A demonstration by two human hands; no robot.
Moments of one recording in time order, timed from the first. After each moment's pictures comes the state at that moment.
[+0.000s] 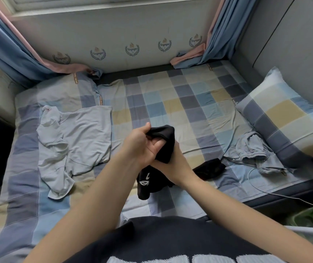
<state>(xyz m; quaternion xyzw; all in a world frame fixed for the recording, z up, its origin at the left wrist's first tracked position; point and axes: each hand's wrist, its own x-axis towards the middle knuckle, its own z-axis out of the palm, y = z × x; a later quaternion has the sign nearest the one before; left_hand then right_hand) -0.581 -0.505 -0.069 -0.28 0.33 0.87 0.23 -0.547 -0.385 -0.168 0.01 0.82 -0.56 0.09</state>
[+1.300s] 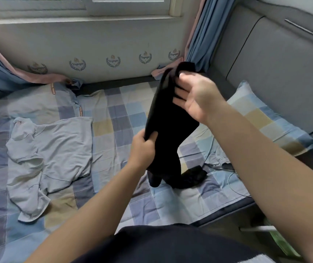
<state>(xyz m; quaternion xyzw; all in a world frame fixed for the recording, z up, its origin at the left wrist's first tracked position) -0.600 -0.454 -0.115 -0.04 0.74 0.67 0.08 -0.643 -0.308 0.023 0.14 0.55 -0.82 0.02</state>
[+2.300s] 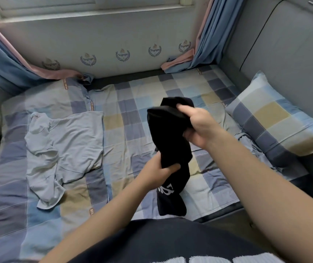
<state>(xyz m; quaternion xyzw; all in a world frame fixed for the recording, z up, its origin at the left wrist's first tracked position) -0.553 -0.471 -0.164 0.09 0.82 0.52 0.23 -0.599 -0.325 -0.040 0.19 0.54 -0.81 0.10</state>
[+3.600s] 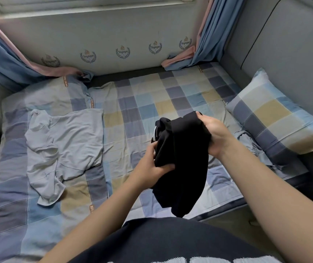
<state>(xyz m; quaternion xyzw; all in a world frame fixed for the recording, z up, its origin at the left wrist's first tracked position) -0.548 -0.492 -0.169 0.08 0.78 0.57 0.23 -0.581 -0.284 -0.073 0.22 0.51 -0.82 0.12</state>
